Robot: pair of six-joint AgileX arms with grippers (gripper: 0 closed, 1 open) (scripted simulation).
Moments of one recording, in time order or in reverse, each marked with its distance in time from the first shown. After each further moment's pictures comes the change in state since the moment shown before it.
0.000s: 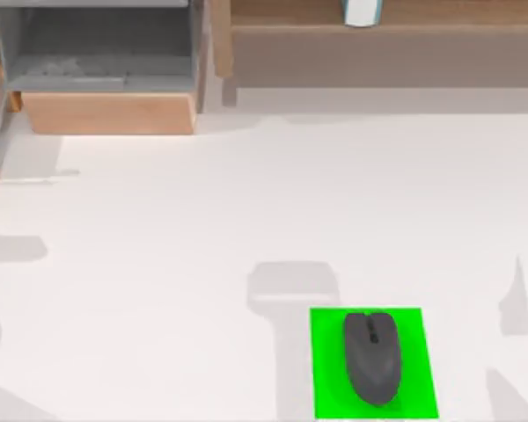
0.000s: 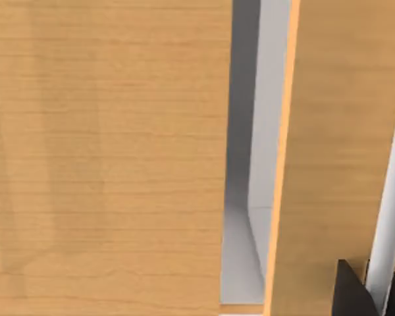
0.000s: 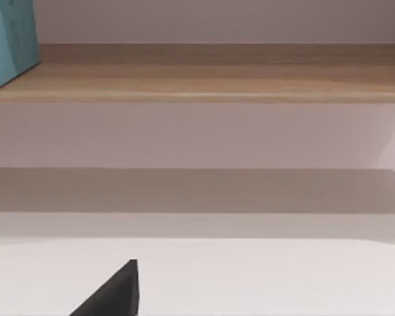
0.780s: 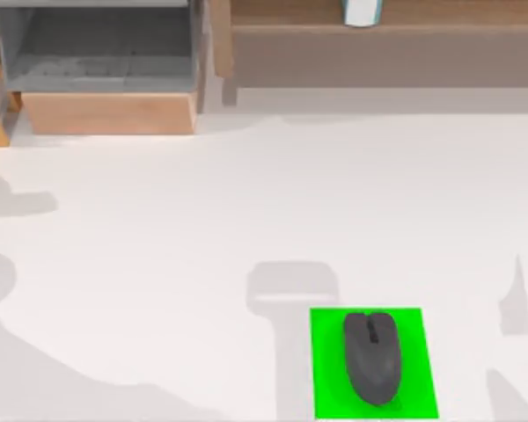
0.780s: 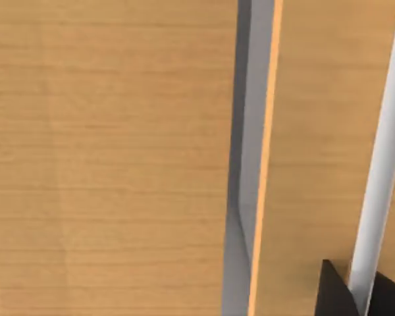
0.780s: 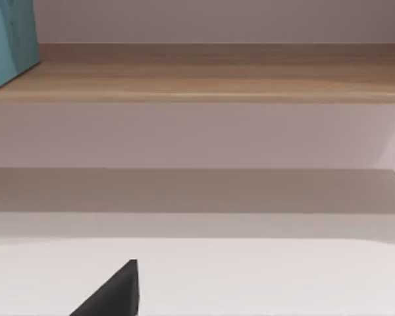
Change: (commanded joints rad) left arm -0.079 0.108 0.217 -0.136 -0.081 -0.010; right arm 0.000 0.000 0.000 0.000 0.000 0.000
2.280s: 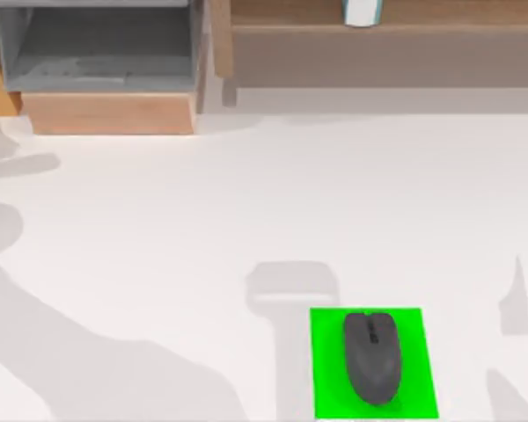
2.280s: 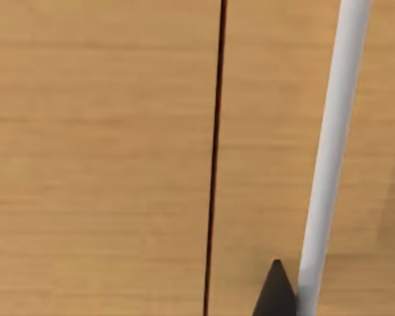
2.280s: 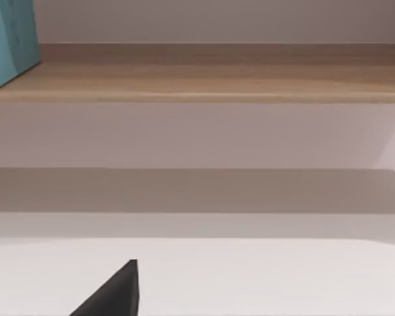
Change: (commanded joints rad) left arm -0.062 0.116 0.268 -0.136 -0.061 -0.004; right arm 0.000 0.000 0.000 0.000 0.000 0.000
